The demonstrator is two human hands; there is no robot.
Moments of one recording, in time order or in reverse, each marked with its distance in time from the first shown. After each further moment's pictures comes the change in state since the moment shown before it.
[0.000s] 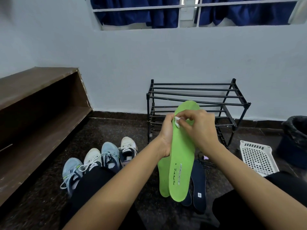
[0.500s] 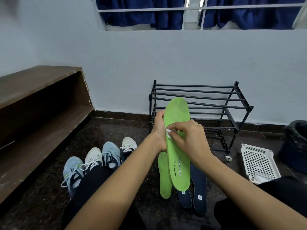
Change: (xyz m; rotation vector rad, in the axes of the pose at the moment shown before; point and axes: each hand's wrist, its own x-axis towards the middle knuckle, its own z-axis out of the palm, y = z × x) left_hand 0.006 0.017 -0.023 -0.114 0.127 0.052; right_hand -0.024 -0.019 0.020 0.076 -0.058 -0.091
